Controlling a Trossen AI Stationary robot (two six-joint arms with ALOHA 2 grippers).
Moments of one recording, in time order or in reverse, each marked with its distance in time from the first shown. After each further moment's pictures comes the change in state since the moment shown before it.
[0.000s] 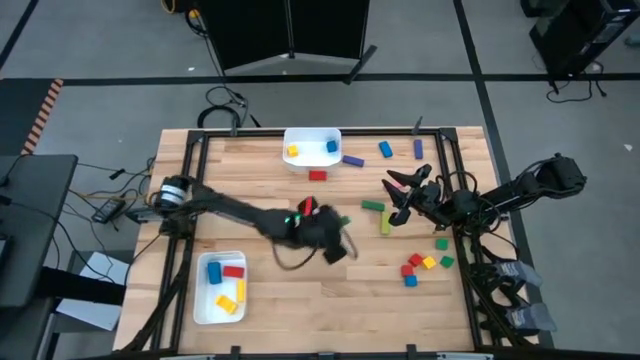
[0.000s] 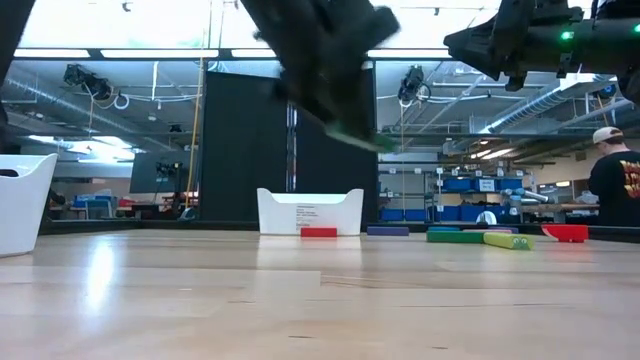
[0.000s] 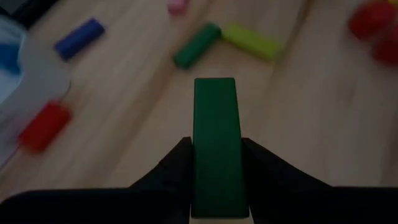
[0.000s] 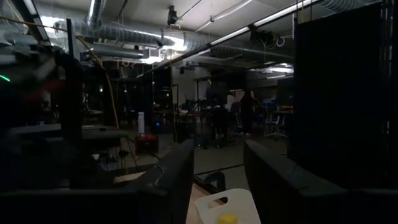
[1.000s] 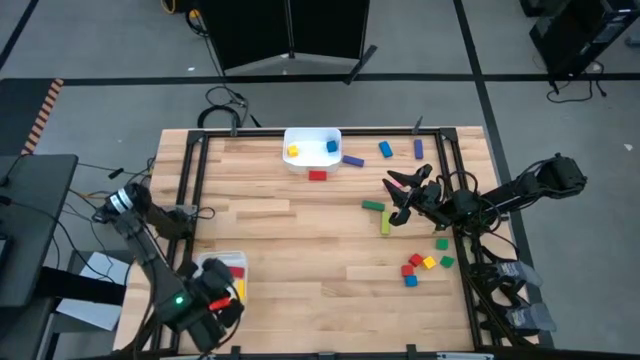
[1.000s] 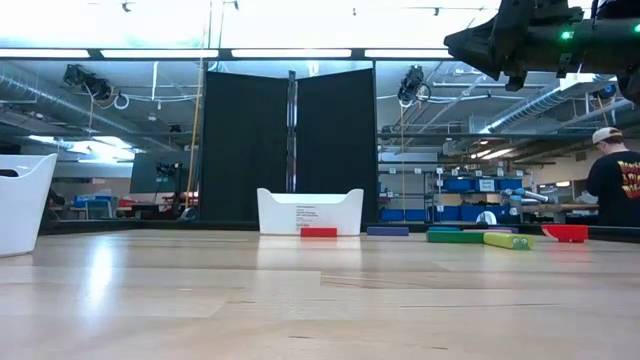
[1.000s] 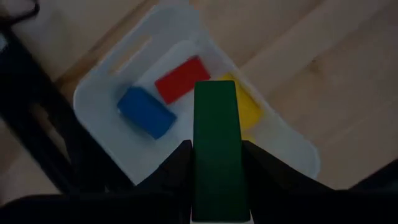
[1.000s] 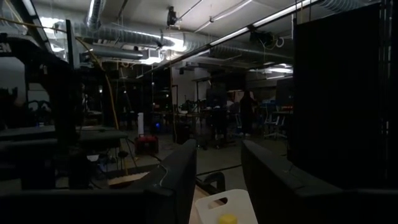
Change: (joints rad) left arm -0.734 -0.237 0.000 -0.952 0.337 -1.344; right arm 0.000 0.000 0.000 0.003 0.000 0.001
